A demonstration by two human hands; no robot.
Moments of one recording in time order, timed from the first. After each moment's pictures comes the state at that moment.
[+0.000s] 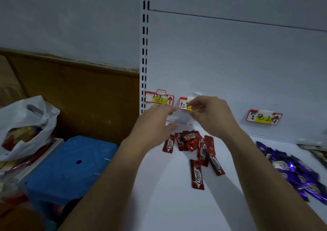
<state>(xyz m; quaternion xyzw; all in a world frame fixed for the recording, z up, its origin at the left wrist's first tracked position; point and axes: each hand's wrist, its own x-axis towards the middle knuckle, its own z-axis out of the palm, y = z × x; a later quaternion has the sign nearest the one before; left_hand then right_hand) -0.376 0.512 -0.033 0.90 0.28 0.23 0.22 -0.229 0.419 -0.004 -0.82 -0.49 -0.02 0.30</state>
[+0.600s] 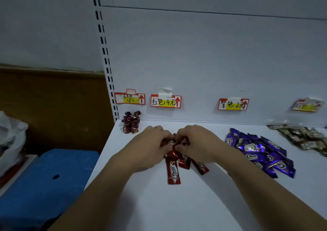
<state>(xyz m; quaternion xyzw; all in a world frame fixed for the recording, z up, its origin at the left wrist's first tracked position) -0.351 0.480 -0.066 0.96 0.17 0.08 0.21 -0.220 0.358 -0.051 -0.83 -0.54 0.07 0.09</state>
